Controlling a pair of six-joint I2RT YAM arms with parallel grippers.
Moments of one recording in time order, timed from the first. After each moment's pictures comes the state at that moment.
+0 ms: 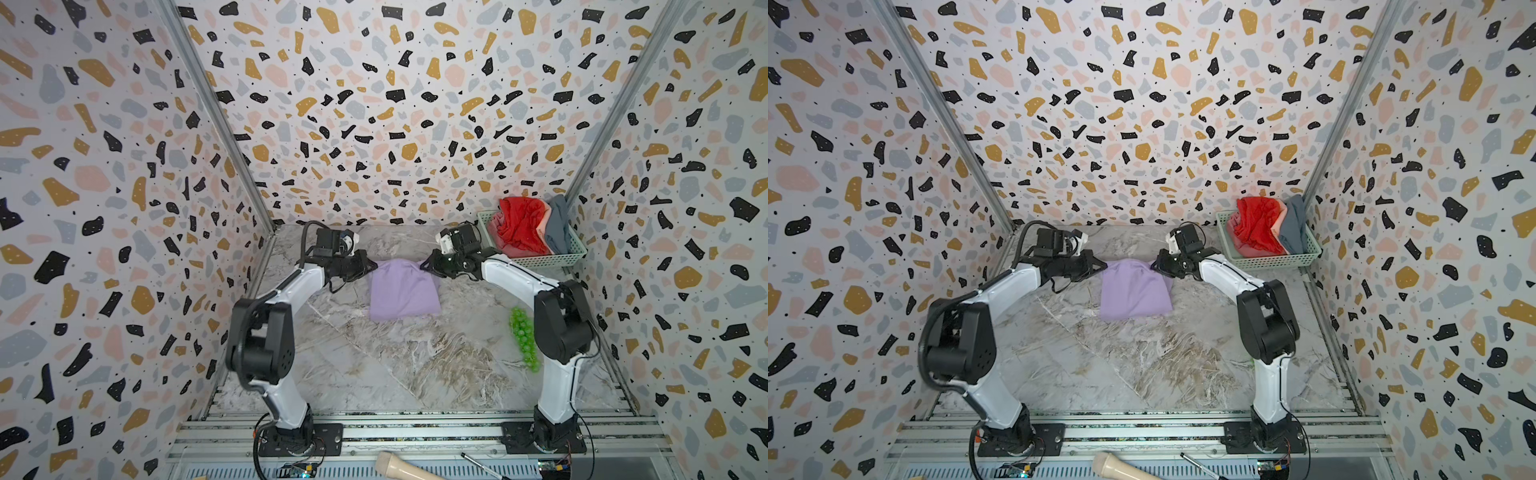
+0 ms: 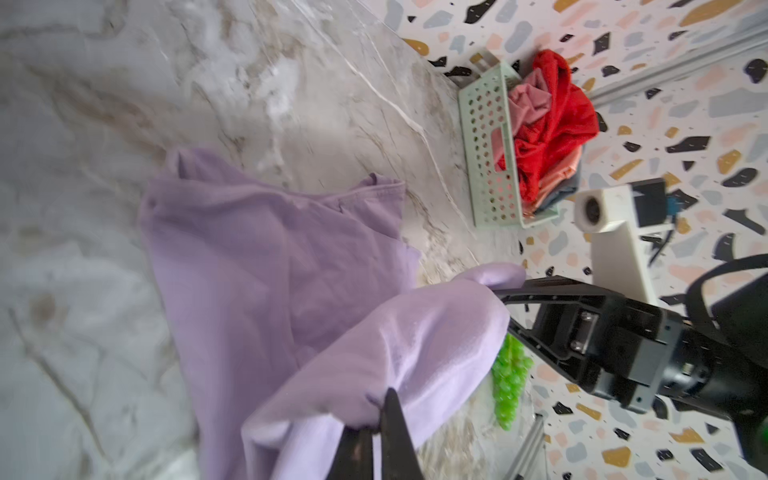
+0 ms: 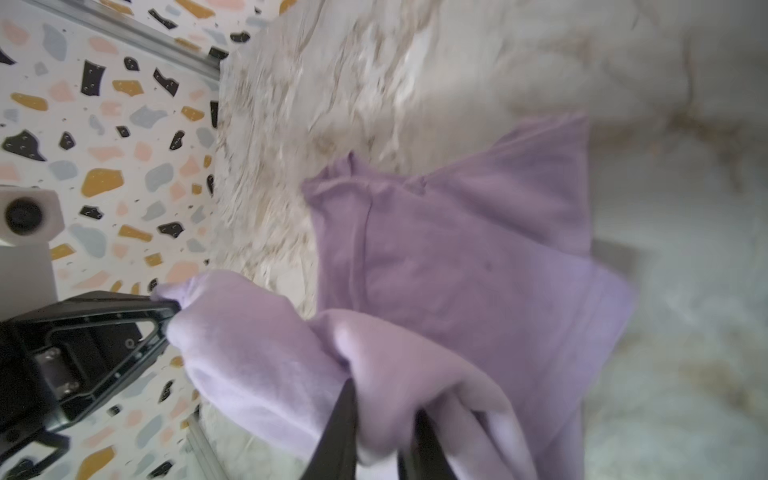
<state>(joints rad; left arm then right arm) -0.16 1.87 1.36 -0.30 0.65 -0.53 0.44 2.06 1.63 -0.36 -0.45 0.64</state>
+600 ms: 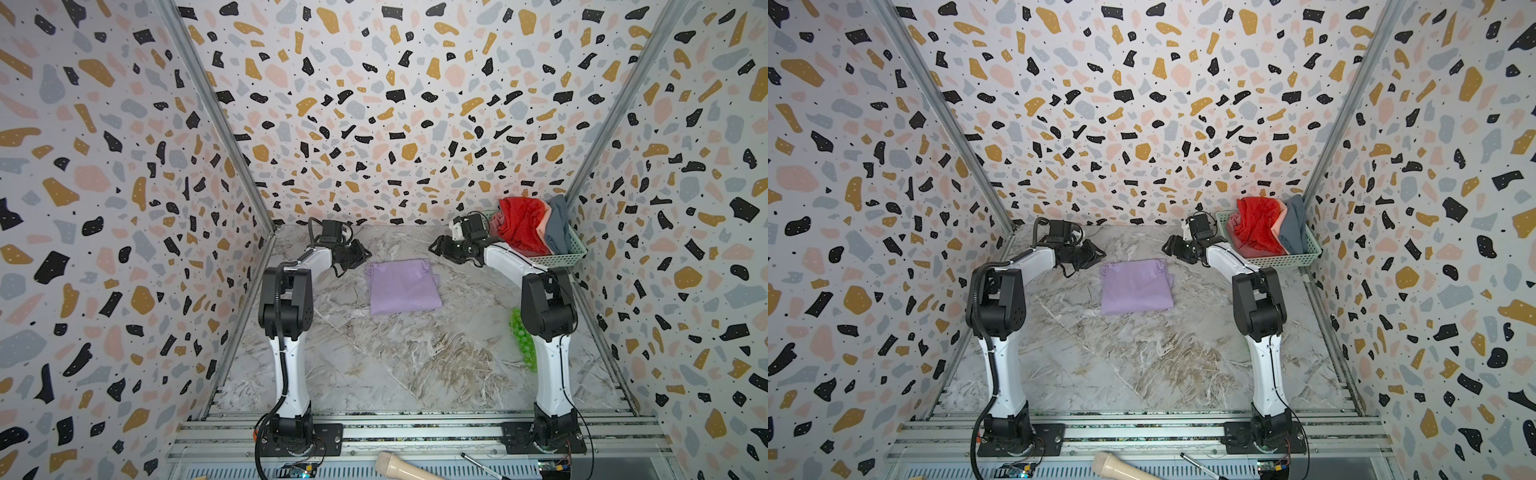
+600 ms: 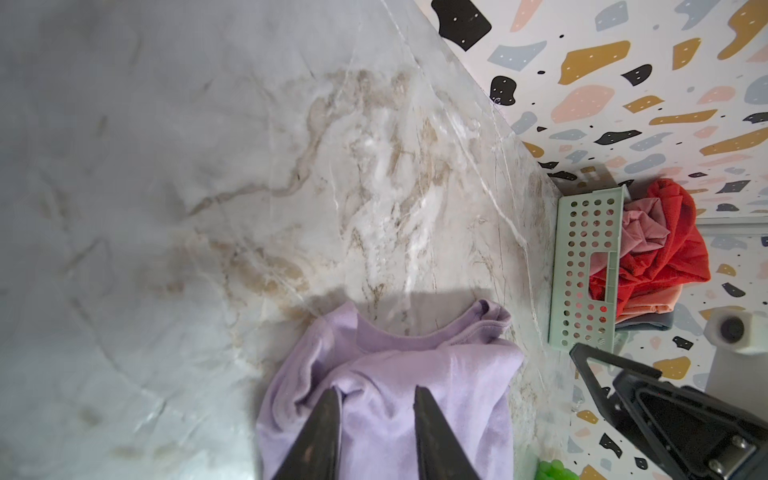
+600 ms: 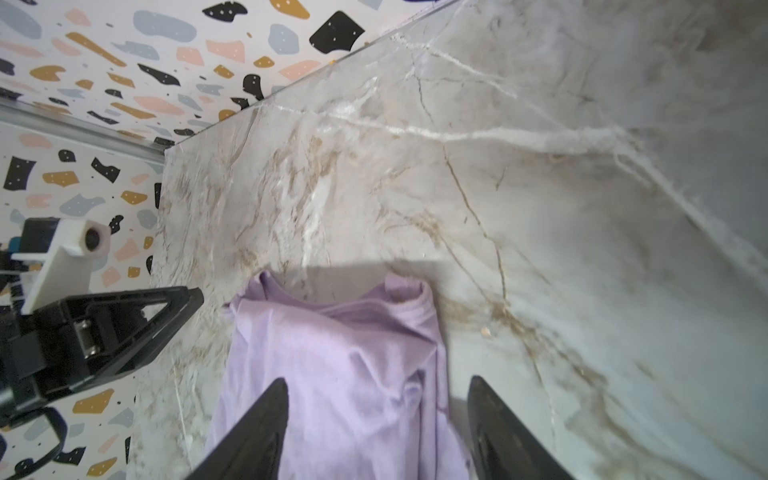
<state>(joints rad) -0.11 2.16 1.62 -0.32 0.53 -0.61 0.34 2.15 1.72 -0.34 -0.40 0.54</state>
